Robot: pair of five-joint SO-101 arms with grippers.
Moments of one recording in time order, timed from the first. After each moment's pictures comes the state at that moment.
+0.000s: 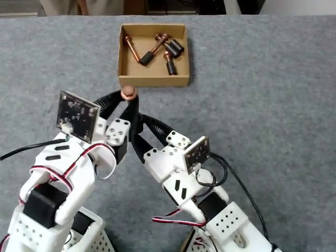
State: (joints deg) left arm 24.9 -69.8 38.0 52.4 -8.6; right arm -41.6 -81.1 97.5 -10.2 -13.6
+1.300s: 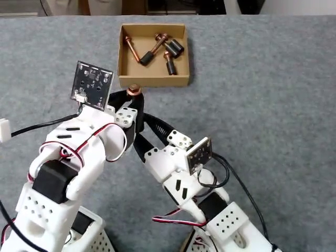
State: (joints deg) left arm 23.3 -57.8 30.1 57.4 -3.6; right arm -41.4 -81.2 97.5 -11.5 -13.5
